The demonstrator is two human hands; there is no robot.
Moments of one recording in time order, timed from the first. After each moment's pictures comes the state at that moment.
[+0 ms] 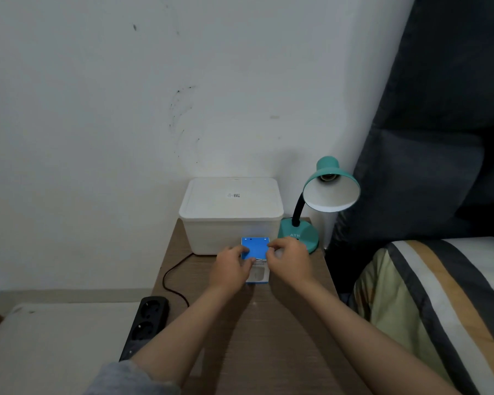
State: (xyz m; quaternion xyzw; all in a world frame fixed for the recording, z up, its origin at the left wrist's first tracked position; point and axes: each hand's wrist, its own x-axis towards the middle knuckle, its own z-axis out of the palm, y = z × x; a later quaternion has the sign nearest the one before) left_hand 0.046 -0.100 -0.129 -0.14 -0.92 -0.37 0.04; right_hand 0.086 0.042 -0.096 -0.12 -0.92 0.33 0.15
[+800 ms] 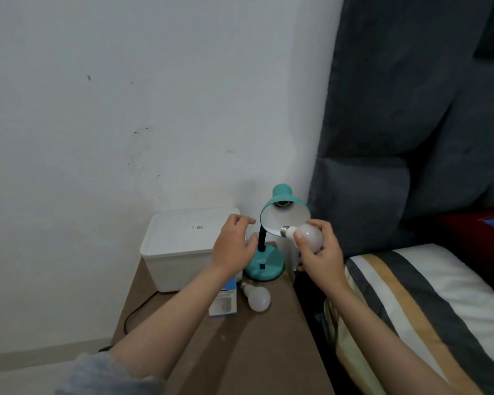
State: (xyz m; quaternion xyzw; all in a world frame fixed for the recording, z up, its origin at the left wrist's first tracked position) left_hand 0.035 -0.017 -0.023 -0.30 -0.84 -0.41 0.17; right_hand 0.141 0.143 -0.030 -0.14 -0.78 0.51 0.34
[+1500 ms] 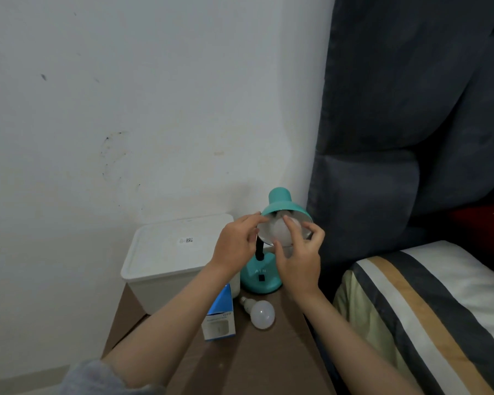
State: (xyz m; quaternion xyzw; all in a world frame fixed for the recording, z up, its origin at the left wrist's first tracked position) left_hand -0.013 0.016 -0.017 -0.43 -0.78 -0.41 0.21; right_hand 0.067 0.133 -0.061 -0.13 -0.81 0.30 0.49
